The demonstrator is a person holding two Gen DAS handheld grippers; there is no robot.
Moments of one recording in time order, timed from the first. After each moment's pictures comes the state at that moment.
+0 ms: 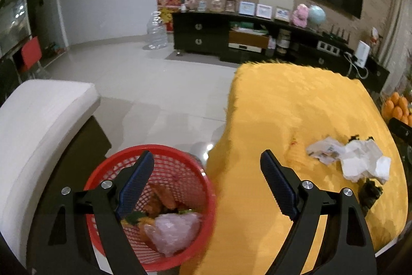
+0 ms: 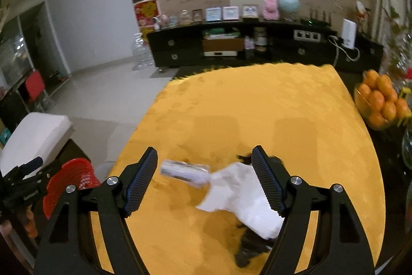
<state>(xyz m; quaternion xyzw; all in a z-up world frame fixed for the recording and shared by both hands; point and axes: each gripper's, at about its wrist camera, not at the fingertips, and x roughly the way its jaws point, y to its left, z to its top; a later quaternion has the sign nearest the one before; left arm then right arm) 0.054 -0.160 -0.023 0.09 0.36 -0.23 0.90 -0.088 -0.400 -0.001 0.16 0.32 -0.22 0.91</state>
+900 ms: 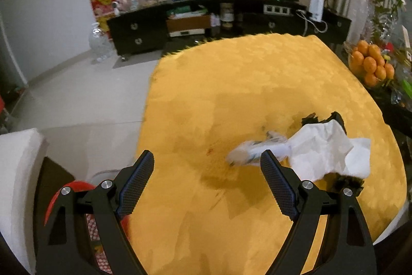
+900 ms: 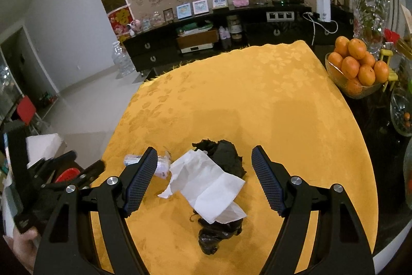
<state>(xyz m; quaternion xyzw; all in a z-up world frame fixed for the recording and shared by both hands) 0.034 -0.311 -0.047 0.19 0.37 -0.35 0.84 -0.130 -0.441 -0.009 0.22 0.31 -0.25 0.89</state>
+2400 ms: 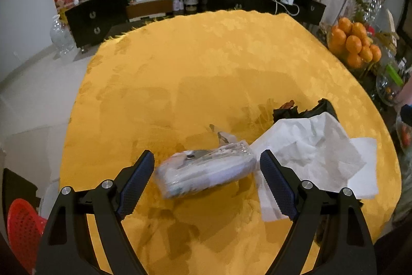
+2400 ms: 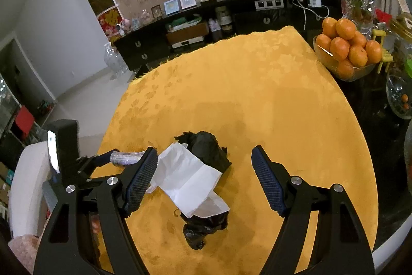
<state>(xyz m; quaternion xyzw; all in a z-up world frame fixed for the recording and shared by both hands) 0.029 -0.376 -0.109 0.20 0.40 -0.42 0.79 -0.142 -0.460 -0.022 0.25 0.33 -0.26 0.87</state>
